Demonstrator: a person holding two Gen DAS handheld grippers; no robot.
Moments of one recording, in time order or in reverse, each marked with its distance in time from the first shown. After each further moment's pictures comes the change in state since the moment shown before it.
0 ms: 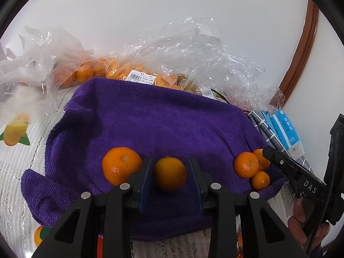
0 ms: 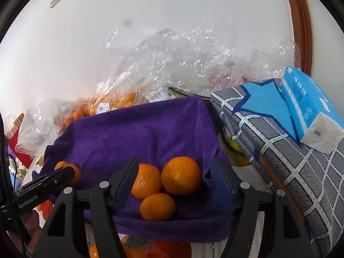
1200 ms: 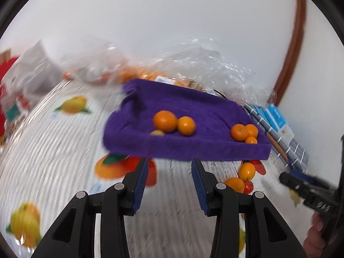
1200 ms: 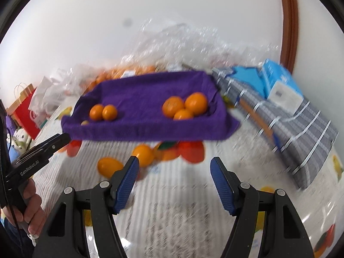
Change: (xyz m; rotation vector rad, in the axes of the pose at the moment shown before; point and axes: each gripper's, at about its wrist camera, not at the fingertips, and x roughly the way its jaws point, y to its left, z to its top) left arm -0.120 0.037 -0.074 -0.026 -0.093 0.052; right arm -0.112 0.048 -0.081 -0.076 0.117 -0.038
